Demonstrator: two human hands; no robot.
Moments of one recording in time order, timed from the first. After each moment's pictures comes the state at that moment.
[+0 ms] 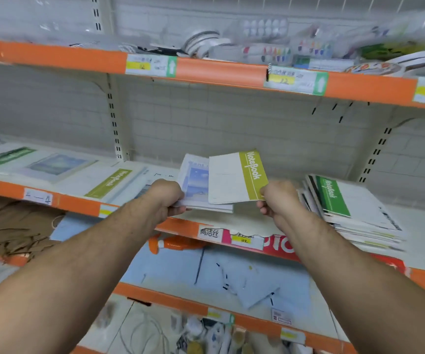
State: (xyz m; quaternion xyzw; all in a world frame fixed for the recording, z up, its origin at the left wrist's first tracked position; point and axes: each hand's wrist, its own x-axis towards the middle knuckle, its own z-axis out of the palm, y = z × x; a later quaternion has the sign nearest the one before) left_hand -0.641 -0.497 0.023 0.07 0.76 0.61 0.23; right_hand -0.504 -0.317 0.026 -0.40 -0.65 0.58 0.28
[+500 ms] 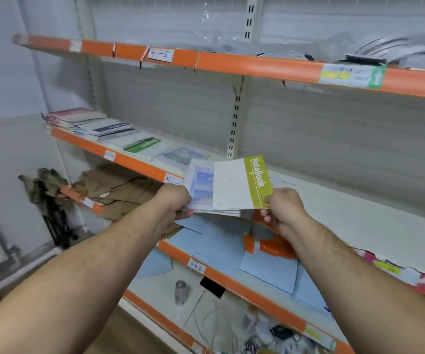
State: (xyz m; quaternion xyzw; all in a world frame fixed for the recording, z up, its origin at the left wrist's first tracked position) left_hand -0.756 -0.771 -0.001 -0.04 0.75 0.64 0.16; right_hand -0.676 -0.562 -0.002 -0.33 -0.71 0.60 0.16
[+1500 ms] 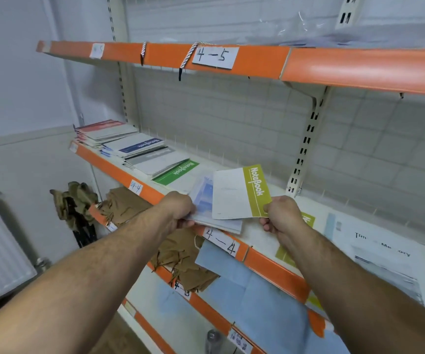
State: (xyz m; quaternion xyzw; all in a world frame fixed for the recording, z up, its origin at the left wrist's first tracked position) left_hand -1.016 -0.818 -0.015 -0.09 0.79 0.58 0.15; right_hand -0.965 -0.597 -0.029 -0.28 -0.72 0.63 0.10
